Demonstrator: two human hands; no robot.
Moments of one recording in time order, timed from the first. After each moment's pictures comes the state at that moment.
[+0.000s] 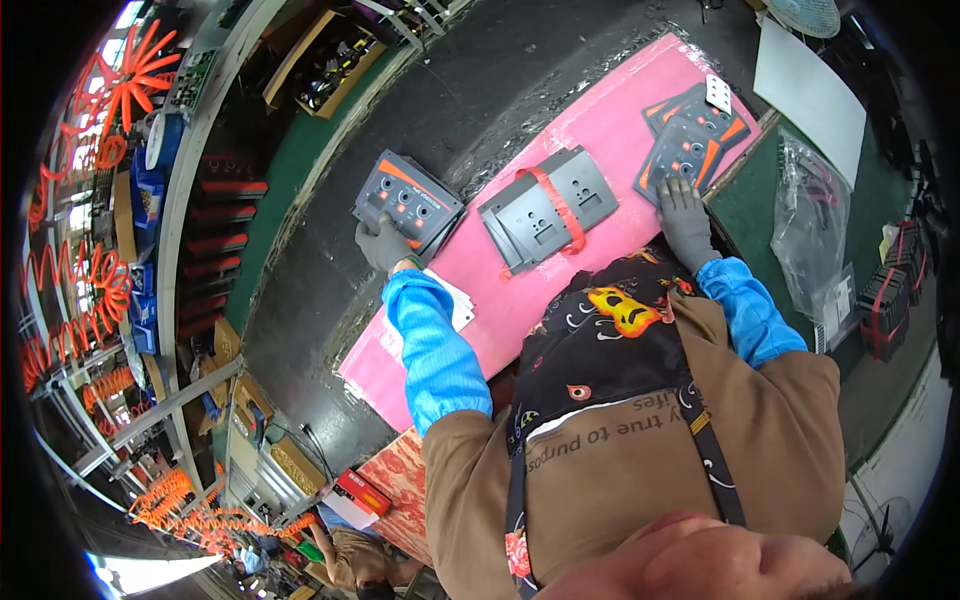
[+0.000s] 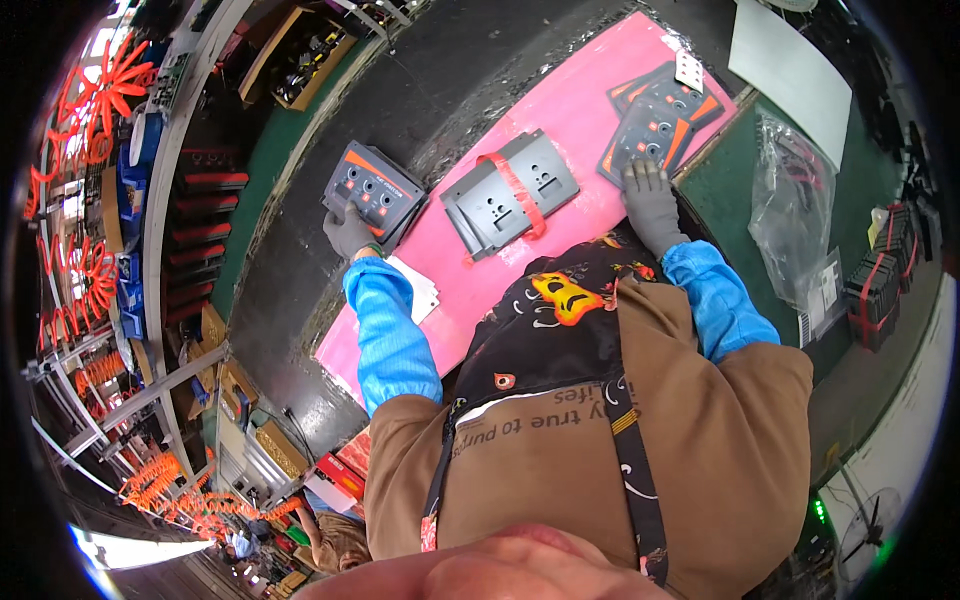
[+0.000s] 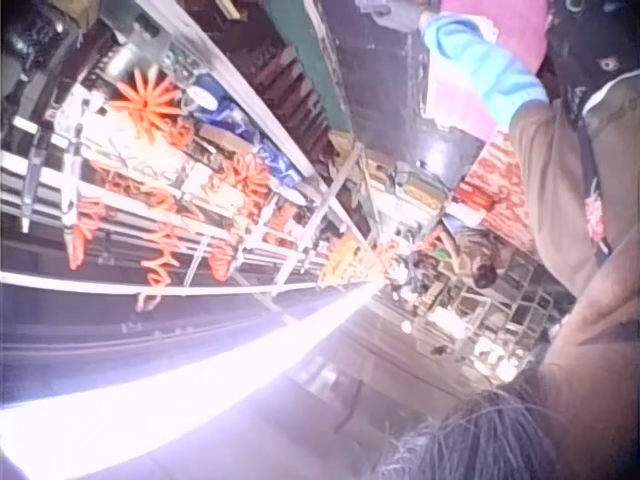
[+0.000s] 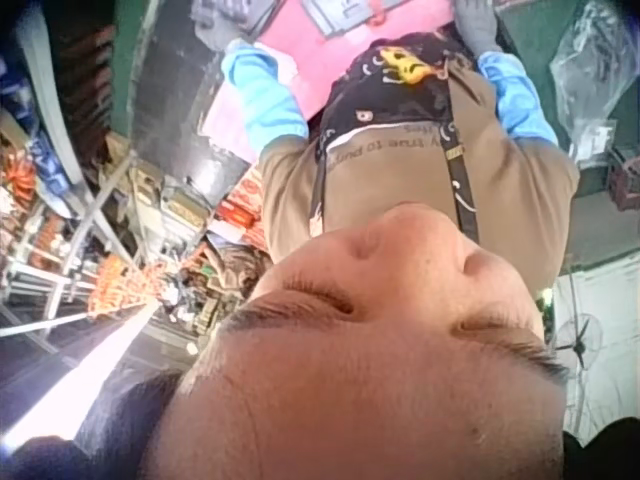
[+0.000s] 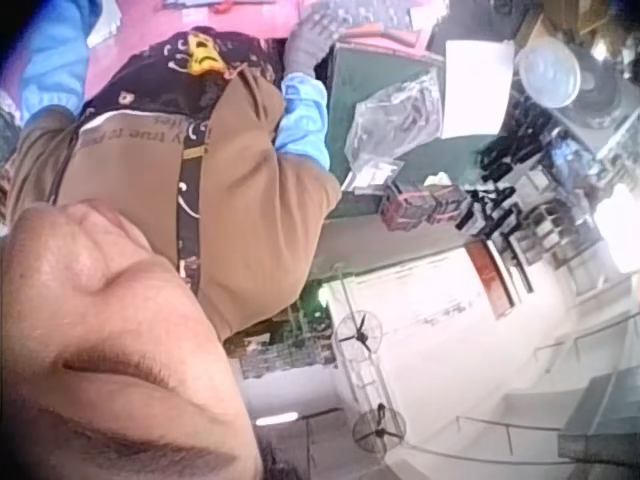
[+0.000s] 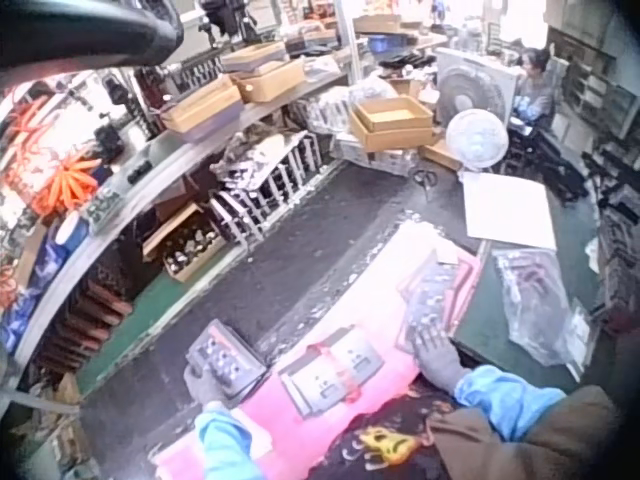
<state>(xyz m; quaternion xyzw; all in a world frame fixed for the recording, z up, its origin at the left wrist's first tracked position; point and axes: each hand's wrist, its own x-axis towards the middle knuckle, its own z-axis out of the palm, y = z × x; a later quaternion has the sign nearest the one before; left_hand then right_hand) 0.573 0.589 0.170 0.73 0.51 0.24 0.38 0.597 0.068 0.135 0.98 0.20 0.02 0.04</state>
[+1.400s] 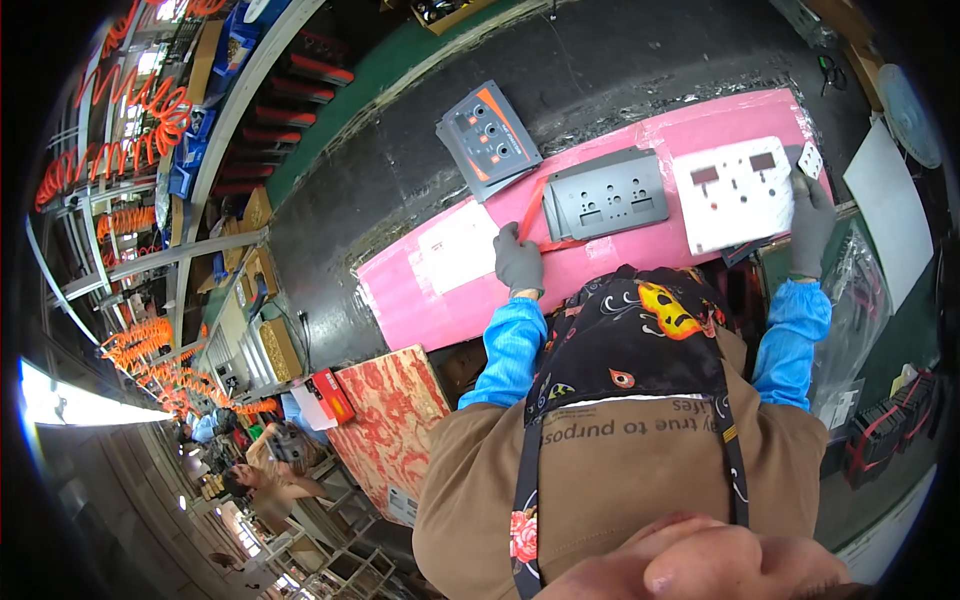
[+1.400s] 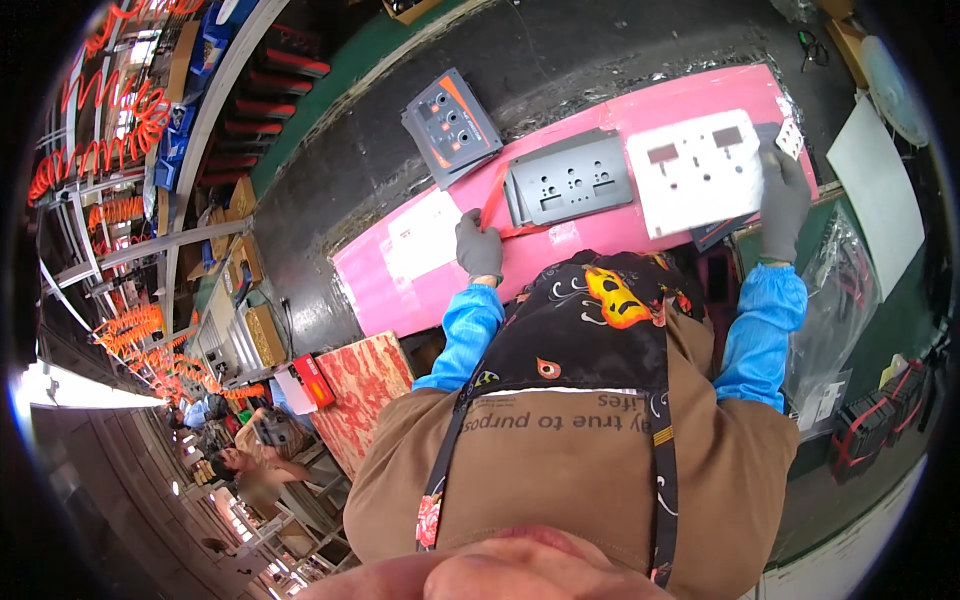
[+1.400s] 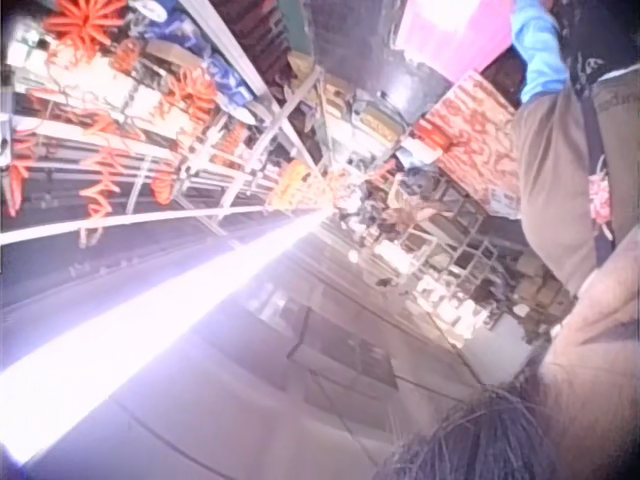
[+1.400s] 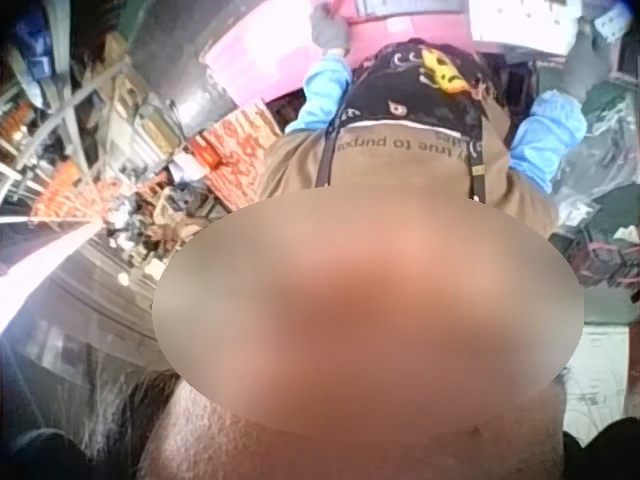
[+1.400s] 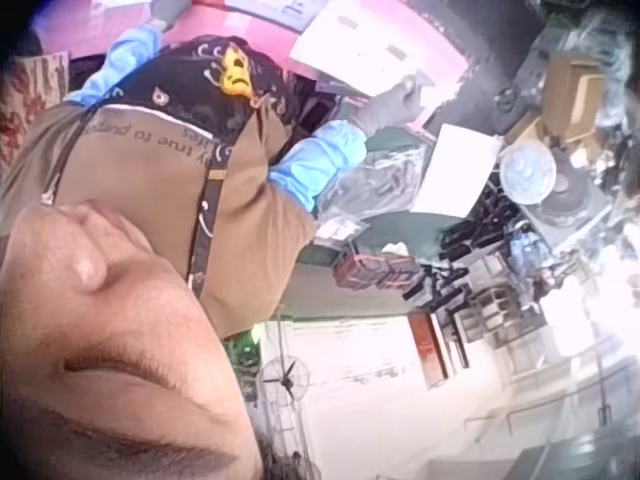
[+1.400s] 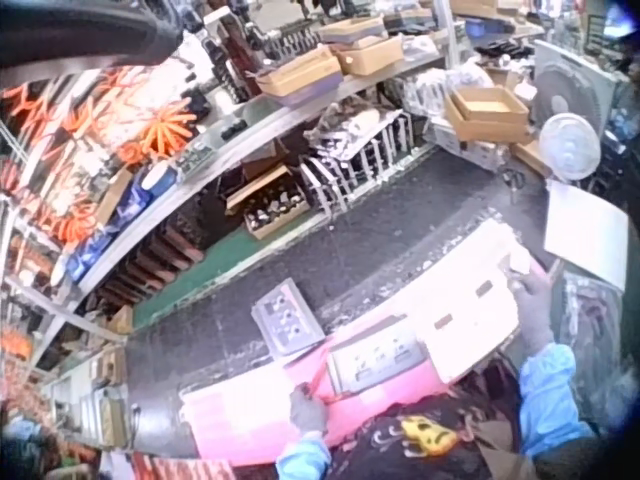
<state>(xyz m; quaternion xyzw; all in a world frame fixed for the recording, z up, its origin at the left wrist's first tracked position) 0.439 0.434 0.141 0.83 0.48 0.09 0.29 0.714 0.037 0.246 0.86 -0.03 0.02 -0.51</state>
